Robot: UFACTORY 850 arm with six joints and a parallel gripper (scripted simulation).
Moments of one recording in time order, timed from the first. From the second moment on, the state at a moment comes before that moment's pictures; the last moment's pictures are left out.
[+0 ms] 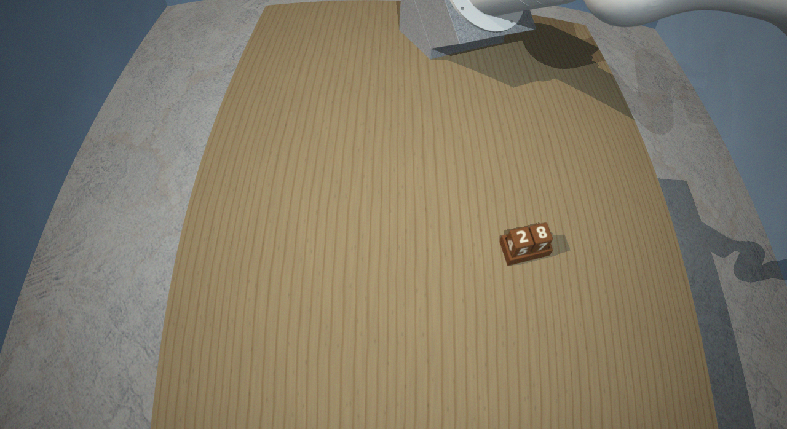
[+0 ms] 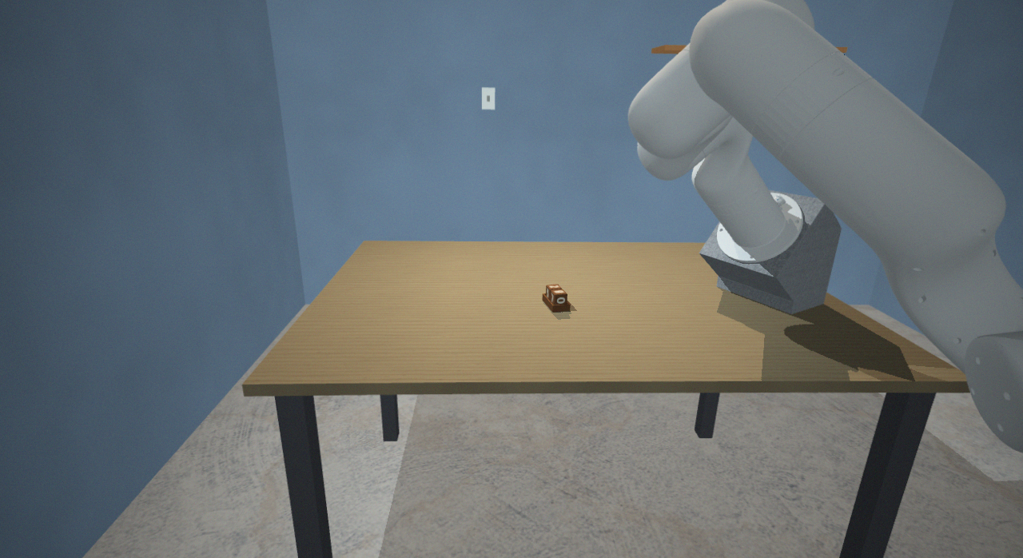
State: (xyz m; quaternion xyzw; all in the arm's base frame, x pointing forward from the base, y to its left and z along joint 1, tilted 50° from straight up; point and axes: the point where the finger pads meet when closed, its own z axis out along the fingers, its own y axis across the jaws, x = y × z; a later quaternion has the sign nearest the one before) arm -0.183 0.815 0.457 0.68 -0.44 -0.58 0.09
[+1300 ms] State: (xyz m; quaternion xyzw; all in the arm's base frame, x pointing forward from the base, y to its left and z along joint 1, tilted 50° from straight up) arm 0.212 0.695 0.556 0.49 -0.64 -0.59 -0.07
